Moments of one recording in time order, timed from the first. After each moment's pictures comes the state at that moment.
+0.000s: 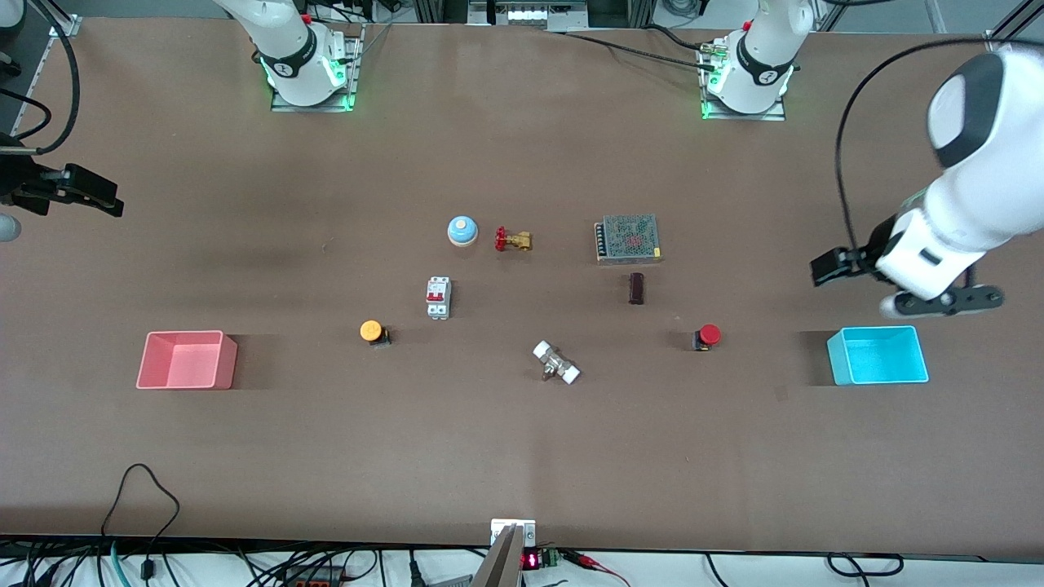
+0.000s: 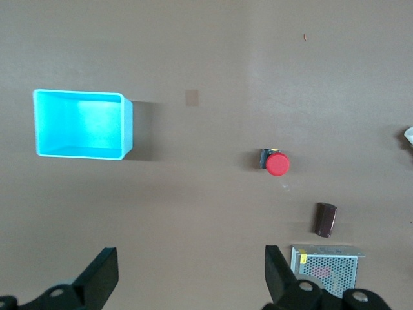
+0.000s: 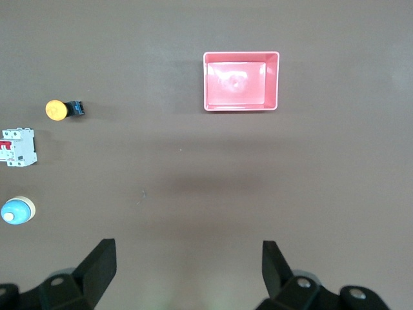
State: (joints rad) left arm 0.15 0.15 -0.23 -1.66 0.04 1.78 -0.19; right arm 0.09 0.10 -0.13 -1.48 -0.03 1.51 -0.05
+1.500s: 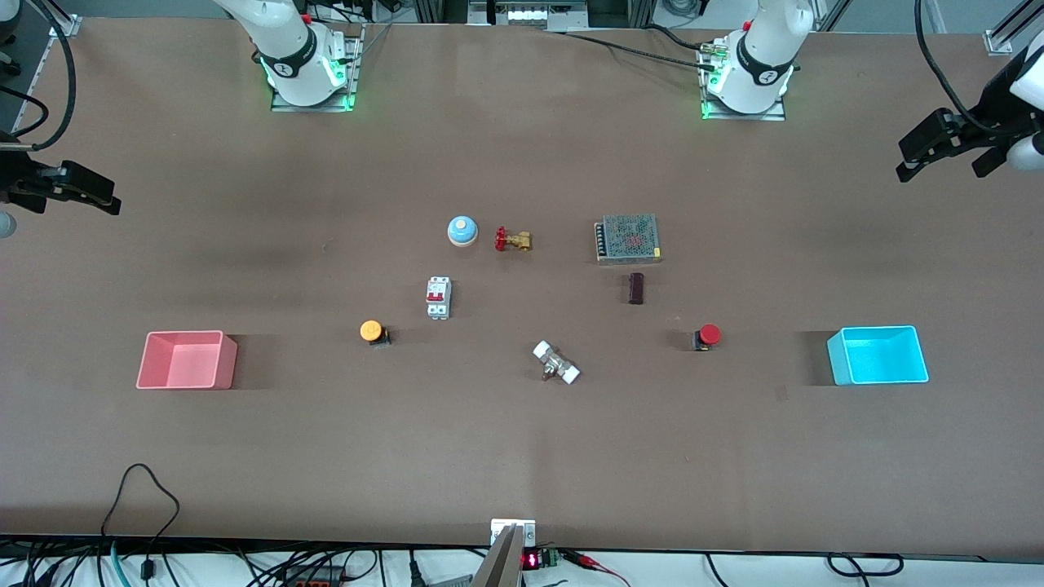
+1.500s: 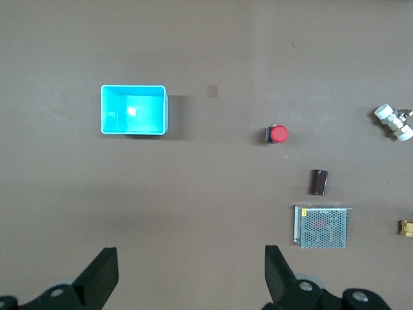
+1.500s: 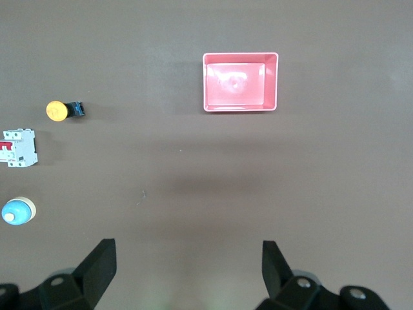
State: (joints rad) left arm 0.02 -0.13 -0.05 -1.67 0.01 1.59 -0.10; right arm 0.09 0.09 -0.13 -1.48 -0.03 1.51 -0.05
